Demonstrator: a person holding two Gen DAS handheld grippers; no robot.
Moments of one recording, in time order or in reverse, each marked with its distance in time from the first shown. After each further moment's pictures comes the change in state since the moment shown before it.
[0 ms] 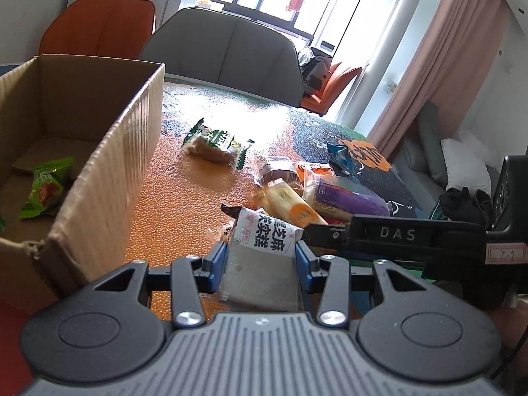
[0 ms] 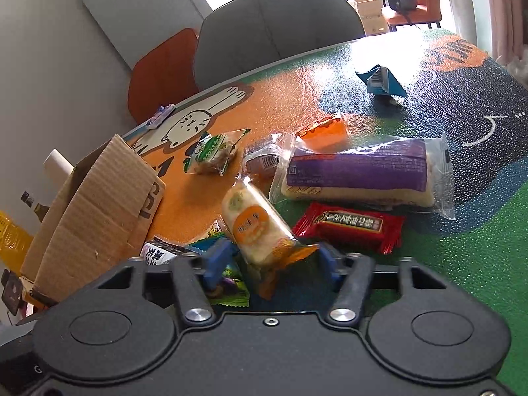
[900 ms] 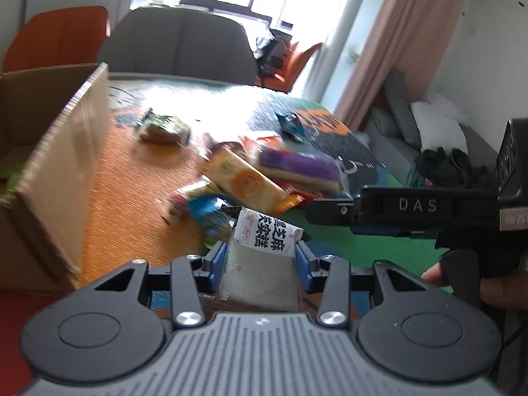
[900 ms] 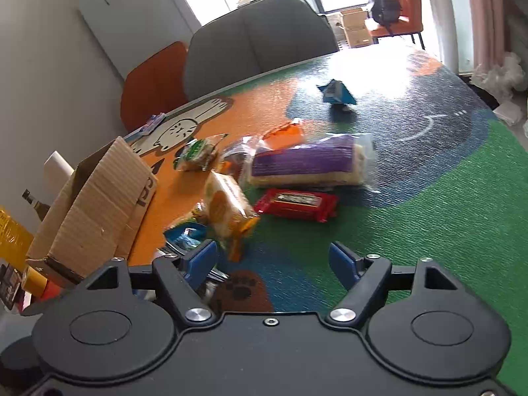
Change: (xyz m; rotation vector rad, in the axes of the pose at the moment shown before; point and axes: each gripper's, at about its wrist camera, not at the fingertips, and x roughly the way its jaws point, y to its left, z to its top) left arm -0.016 -0.034 -0.020 0.134 0.047 -0.066; right arm -0.055 -0.017 -0.020 -0.010 -0.047 -0.044
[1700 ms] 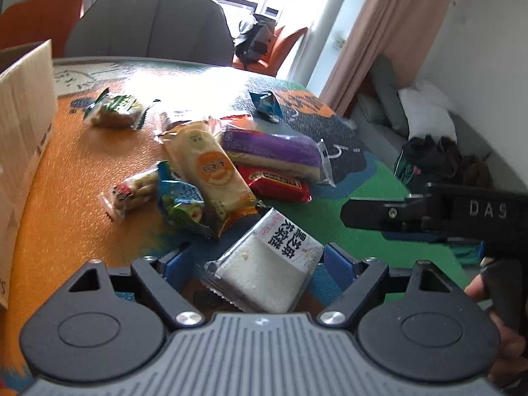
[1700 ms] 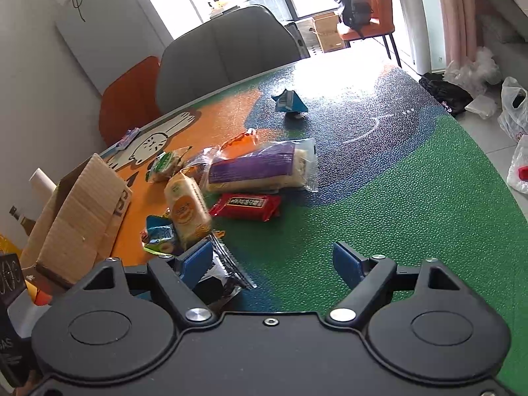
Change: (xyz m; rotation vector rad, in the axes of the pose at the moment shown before) left arm 0.052 -0.027 -0.003 0.041 0.057 -0.058; right arm -0.027 -0.035 -0.005 0.063 -0.029 -0.074
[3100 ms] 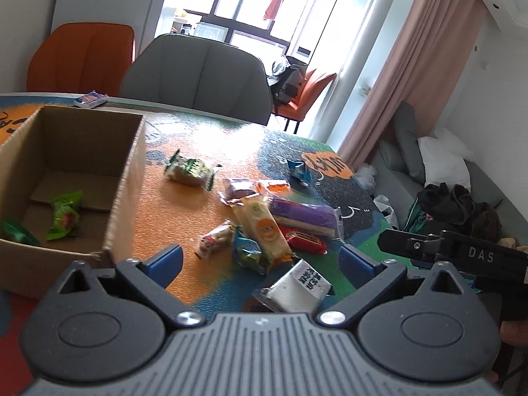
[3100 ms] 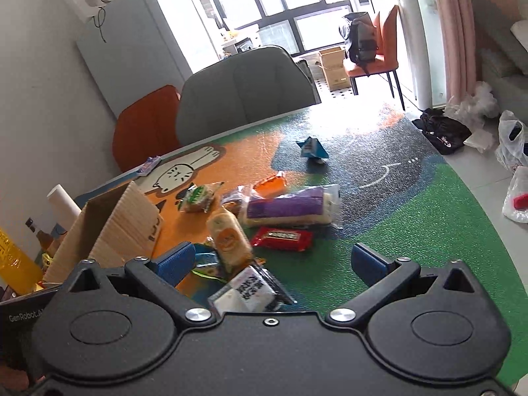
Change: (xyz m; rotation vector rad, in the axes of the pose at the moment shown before) left arm -0.107 0.025 0.026 -0.110 -0.128 0.068; right arm -0.047 0.039 0.008 -0.040 -0.119 -0.010
